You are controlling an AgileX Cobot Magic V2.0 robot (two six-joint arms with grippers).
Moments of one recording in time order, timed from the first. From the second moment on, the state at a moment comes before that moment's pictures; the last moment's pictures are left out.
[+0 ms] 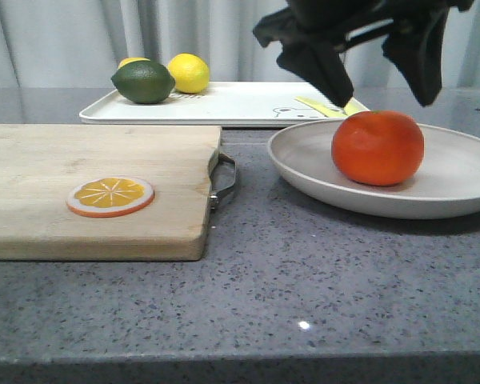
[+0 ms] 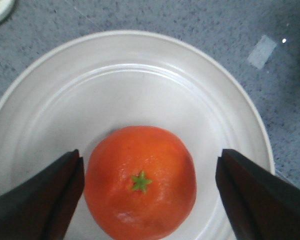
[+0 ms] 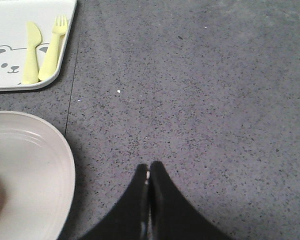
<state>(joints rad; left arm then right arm) -0.83 1.93 -1.77 -0.29 0.78 0.07 -0.02 0.82 -0.59 -0.09 0.31 0.20</state>
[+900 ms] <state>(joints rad) -0.75 1.30 -1.19 -0.20 0.62 0.06 -0.02 0.82 -0.59 -0.09 0.33 0.20</state>
